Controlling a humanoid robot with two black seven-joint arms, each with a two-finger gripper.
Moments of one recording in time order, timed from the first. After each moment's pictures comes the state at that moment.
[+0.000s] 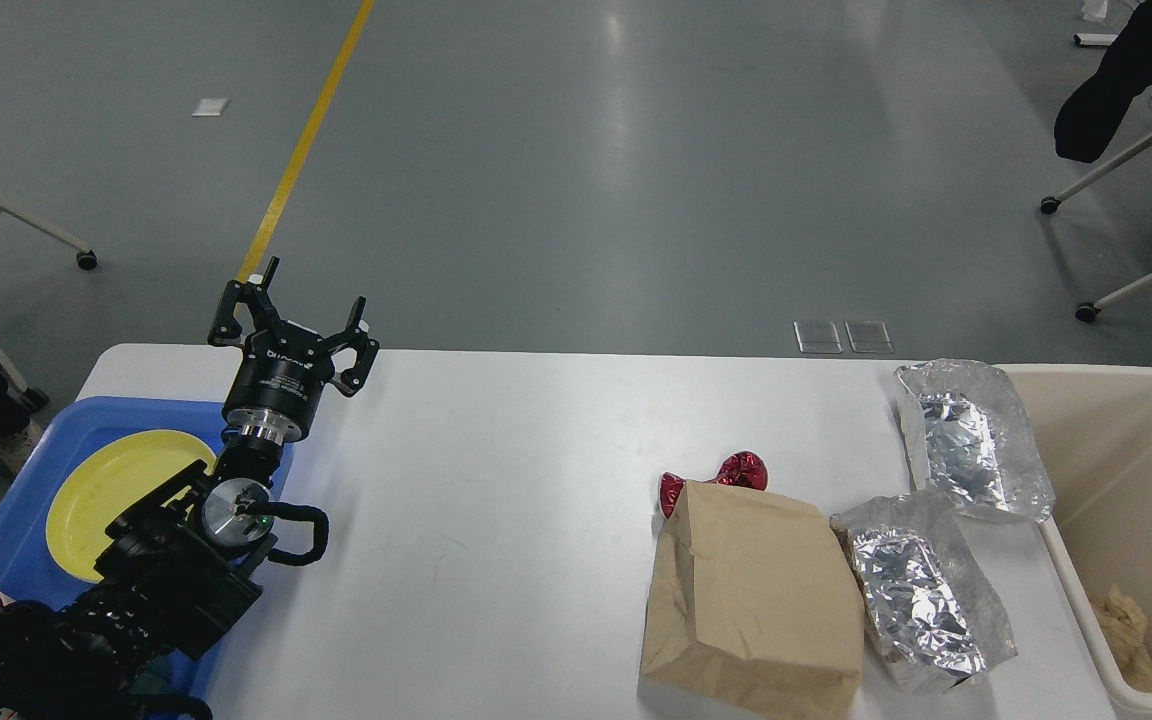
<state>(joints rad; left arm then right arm) -0.72 0.05 -0.87 -0.26 -0.13 -0.66 -0.43 0.84 -0.80 -0.99 0.46 -0.06 0.05 0.38</state>
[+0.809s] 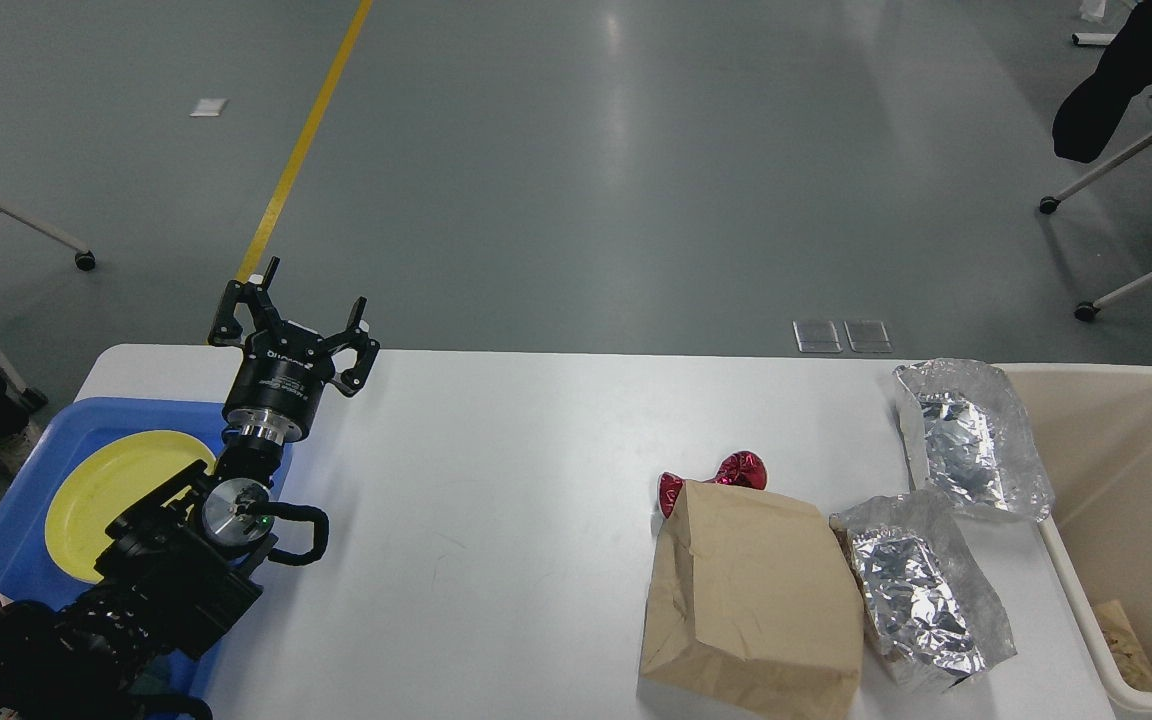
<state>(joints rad) -0.72 0.05 -0.87 -0.26 -0.13 -0.66 -0.43 1.36 -0.65 -1.50 0.48 -0.44 0.21 0.38</state>
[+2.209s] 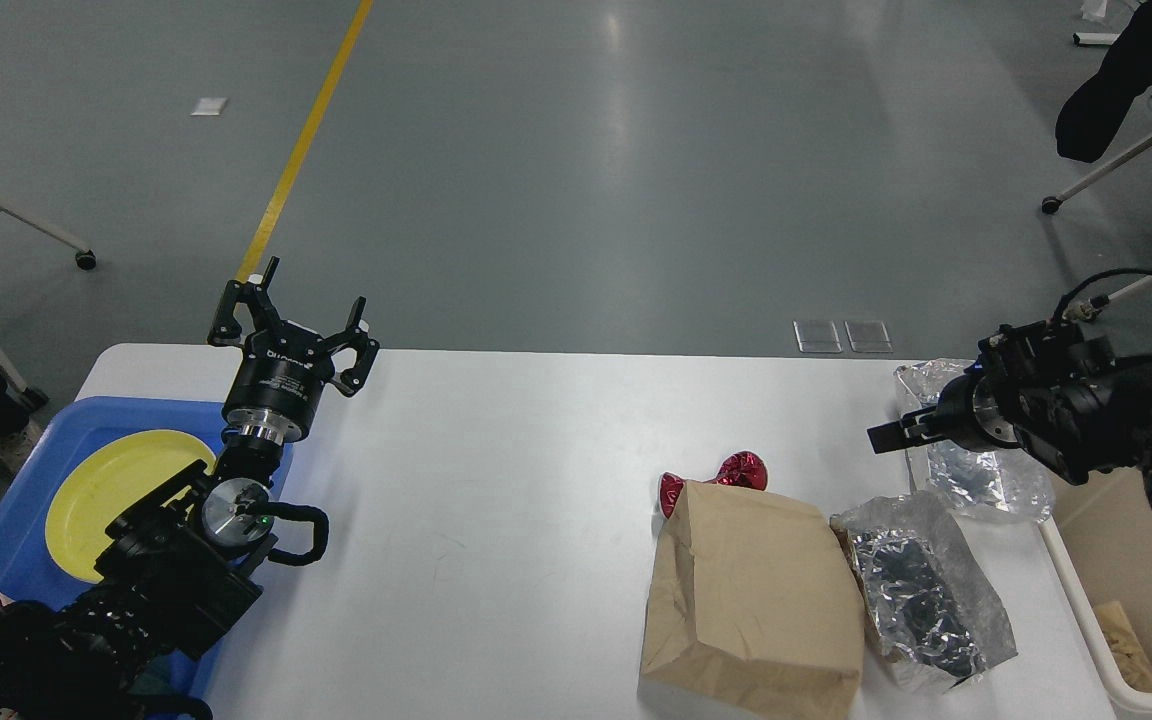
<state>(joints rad) -0.72 0.05 -0.87 -0.26 -0.13 -0.66 -0.43 1.20 -0.25 -1.36 0.49 -0.48 0.19 0.38</state>
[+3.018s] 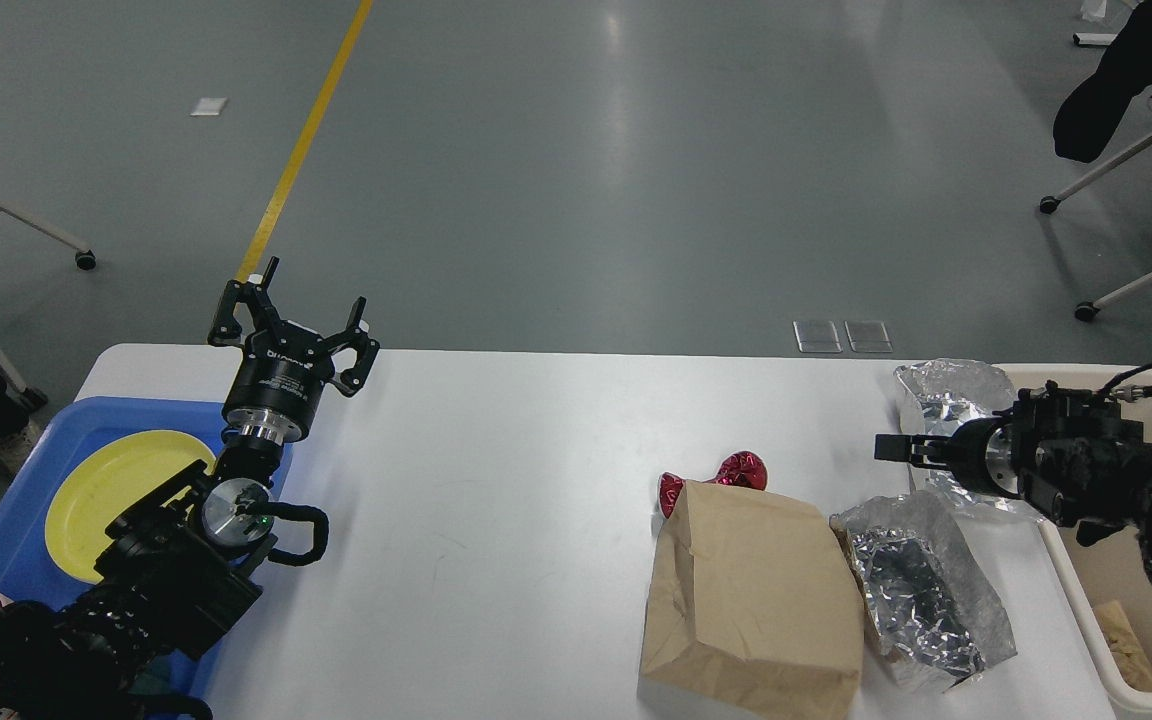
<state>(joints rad) -0.72 0.05 -0.87 -0.26 -0.13 -0.66 -0.43 1.05 -0.25 -1.34 0.42 -0.09 0.13 0.37</state>
